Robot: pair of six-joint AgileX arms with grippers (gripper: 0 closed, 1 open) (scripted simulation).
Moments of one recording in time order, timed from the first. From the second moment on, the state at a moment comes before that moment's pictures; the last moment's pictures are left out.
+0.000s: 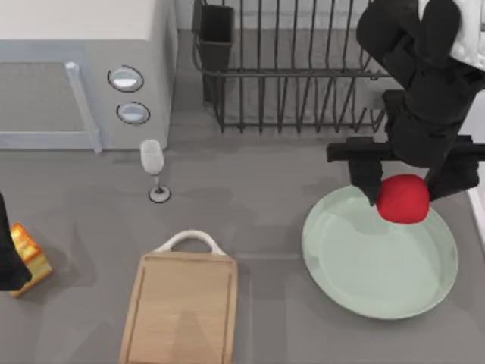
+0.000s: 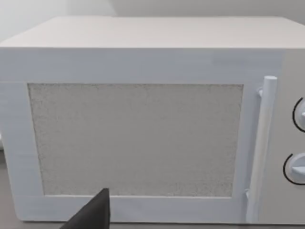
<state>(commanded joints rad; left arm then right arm) 0.00 0.00 0.00 0.00 0.00 0.00 0.48 1.86 1.52 -1.24 0.00 0.50</state>
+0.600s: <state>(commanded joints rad) 0.00 0.00 0.00 0.00 0.00 0.00 0.48 1.86 1.52 -1.24 0.00 0.50</state>
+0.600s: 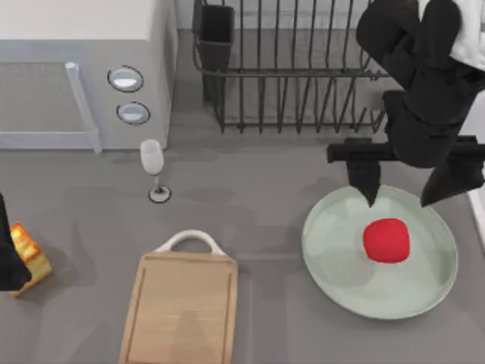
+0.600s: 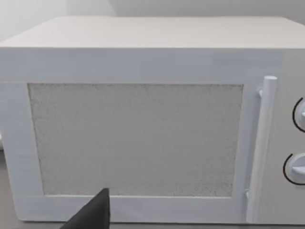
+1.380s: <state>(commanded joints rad) 0.00 0.00 0.00 0.00 0.00 0.00 0.48 1.85 1.52 -1.23 0.00 0.49</state>
